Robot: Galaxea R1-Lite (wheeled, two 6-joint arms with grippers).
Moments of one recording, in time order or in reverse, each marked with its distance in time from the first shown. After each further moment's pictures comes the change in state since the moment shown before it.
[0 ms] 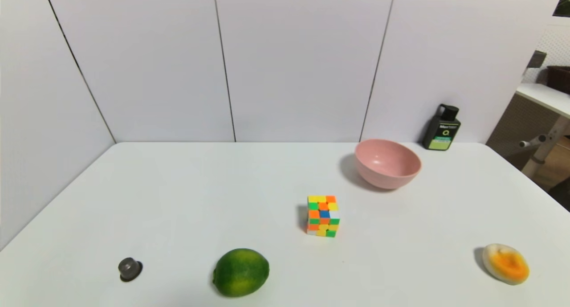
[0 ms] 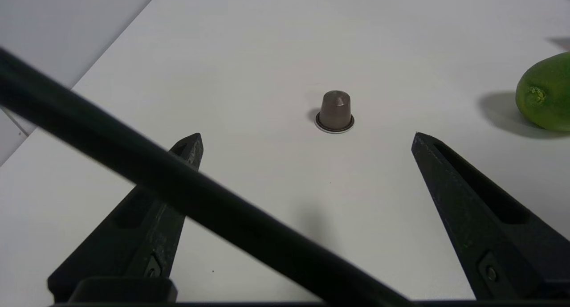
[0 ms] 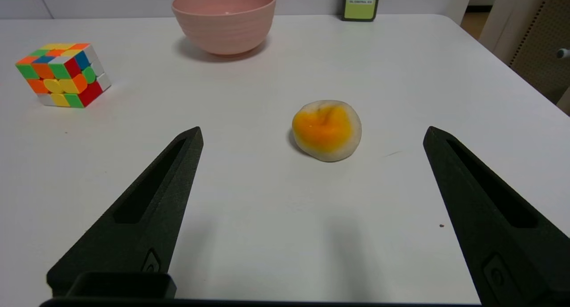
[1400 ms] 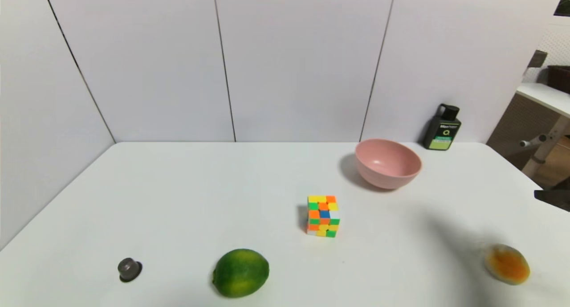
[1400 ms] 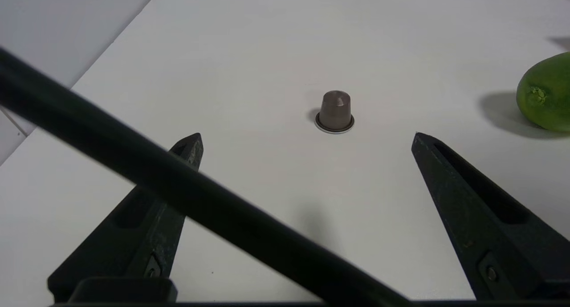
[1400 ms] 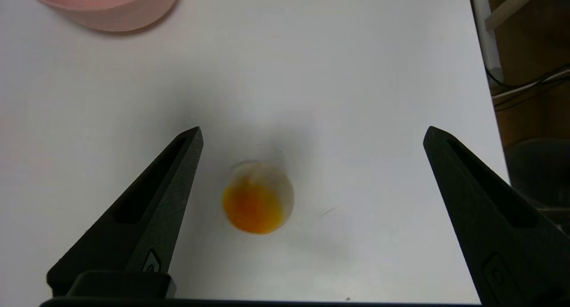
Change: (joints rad) left arm 0.000 0.000 0.000 0.000 0.000 0.000; right arm -0.258 1.152 -0.850 0.314 0.092 -0.204
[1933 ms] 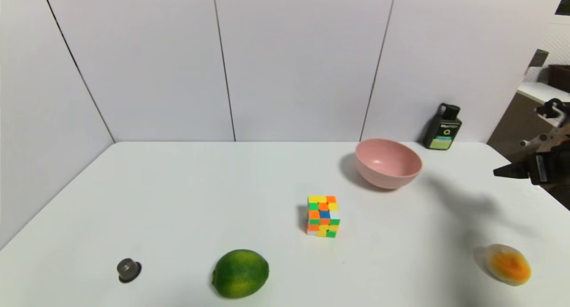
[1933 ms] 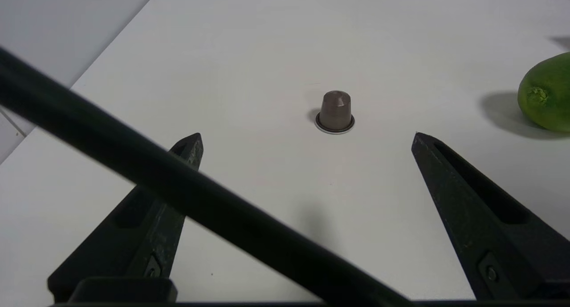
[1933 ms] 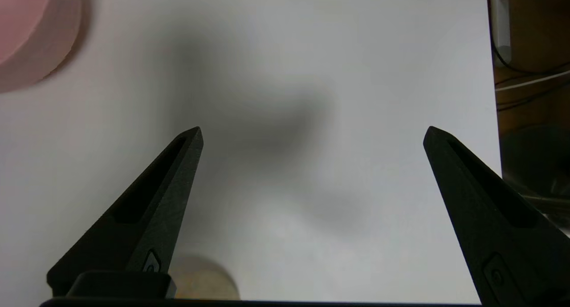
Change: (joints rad) left arm 0.000 0.000 0.000 0.000 0.000 0.000; right arm -0.046 0.447 -0.220 -0.100 0.007 -0.056
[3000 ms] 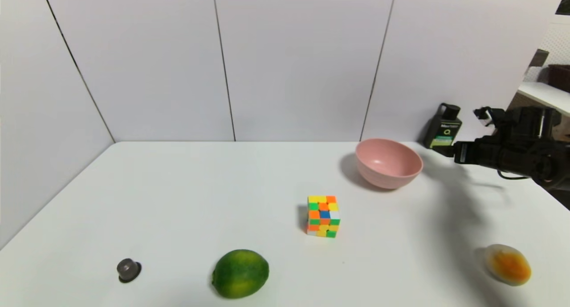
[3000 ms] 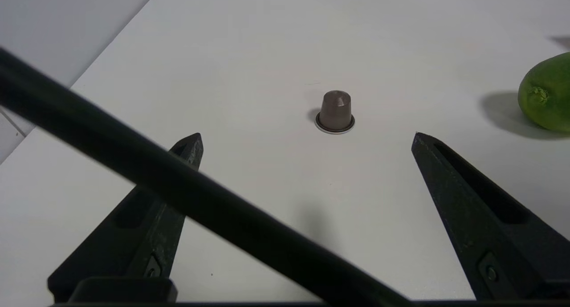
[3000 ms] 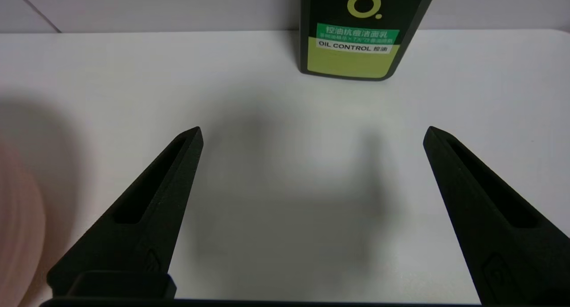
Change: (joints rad) left arm 0.000 0.000 0.000 0.000 0.000 0.000; right arm 0.074 0.467 -0.054 -0.710 0.114 0.159
